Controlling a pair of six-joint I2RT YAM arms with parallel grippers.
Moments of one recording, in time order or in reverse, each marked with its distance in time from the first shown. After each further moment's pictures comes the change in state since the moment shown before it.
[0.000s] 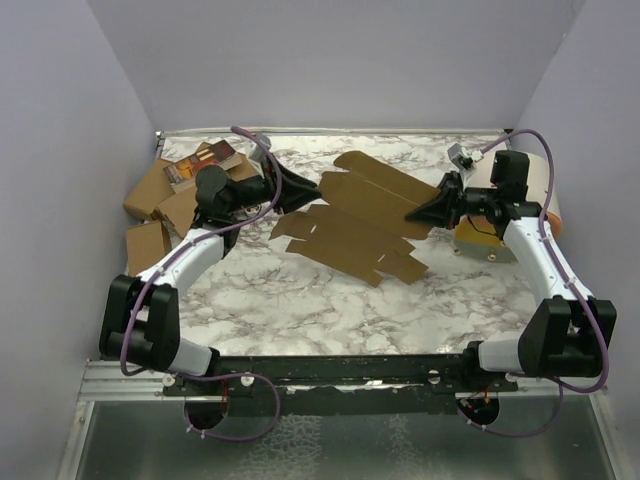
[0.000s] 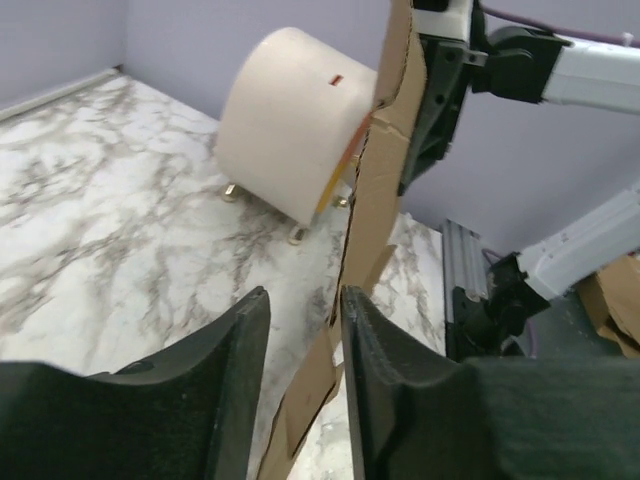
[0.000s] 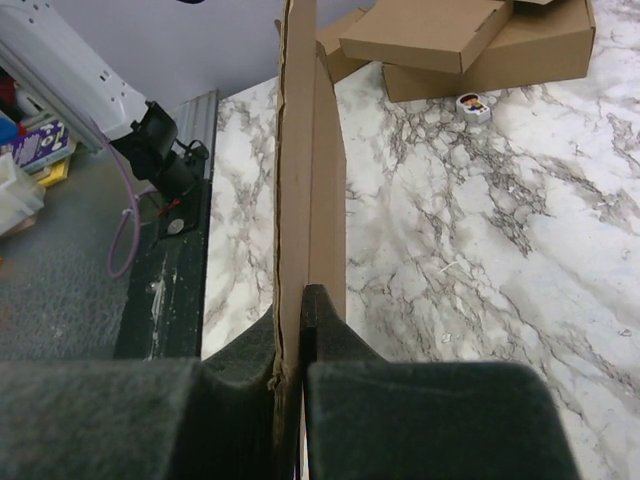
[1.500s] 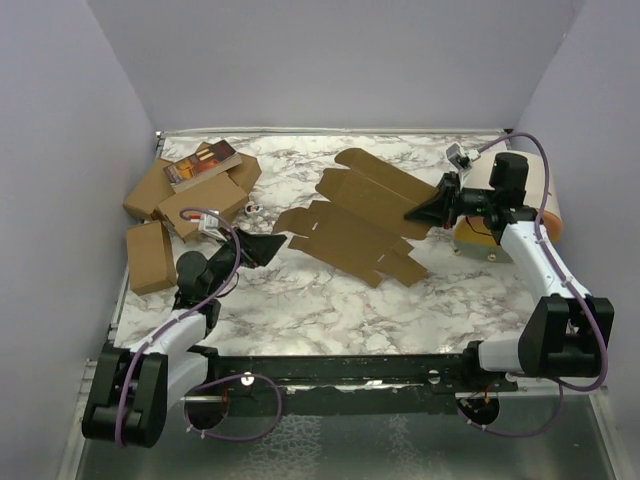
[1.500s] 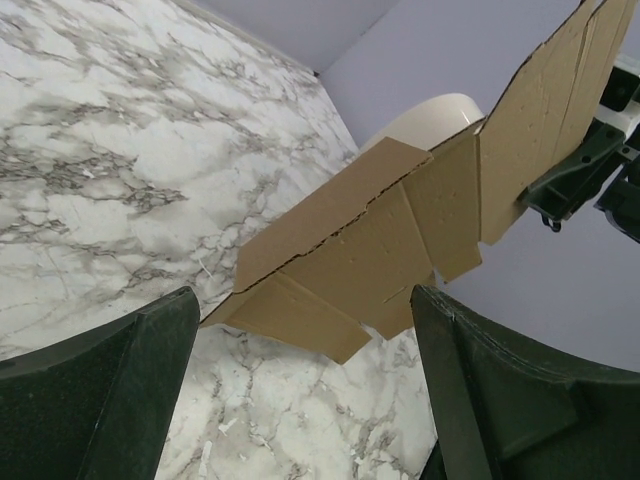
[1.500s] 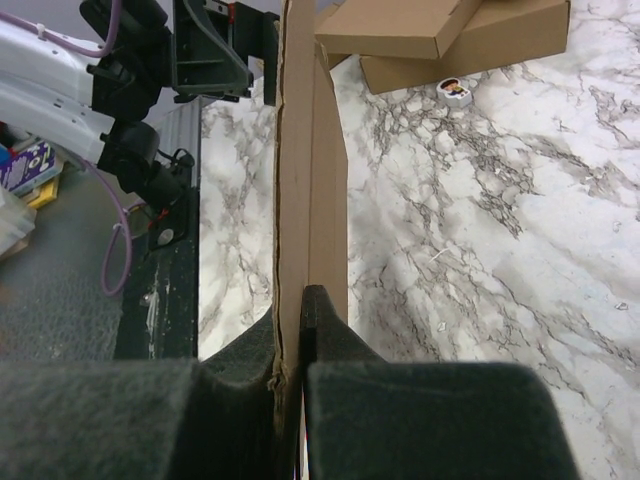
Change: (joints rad) left arm 0.161 -0.462 -0.743 0.108 -0.476 -0.261; right arm 0.000 -0.003 -0.071 0.183 0.055 0.175
